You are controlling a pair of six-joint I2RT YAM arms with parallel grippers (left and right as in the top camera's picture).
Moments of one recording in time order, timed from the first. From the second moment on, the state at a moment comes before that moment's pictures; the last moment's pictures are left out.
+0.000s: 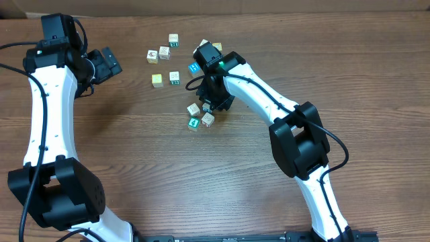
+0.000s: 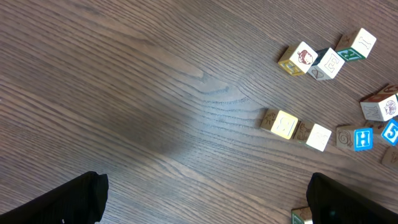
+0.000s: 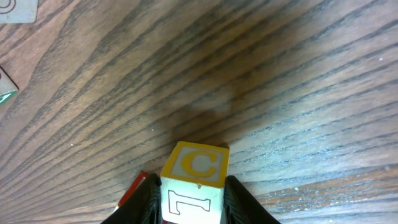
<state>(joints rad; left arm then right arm) 0.20 1.82 1.70 -1.02 0.05 -0.36 0.59 2.38 2.02 -1.02 -0.11 1.05</state>
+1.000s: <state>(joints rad) 0.20 1.82 1.70 -1.02 0.05 -0.36 0.59 2.38 2.02 -1.04 -0.15 1.12</state>
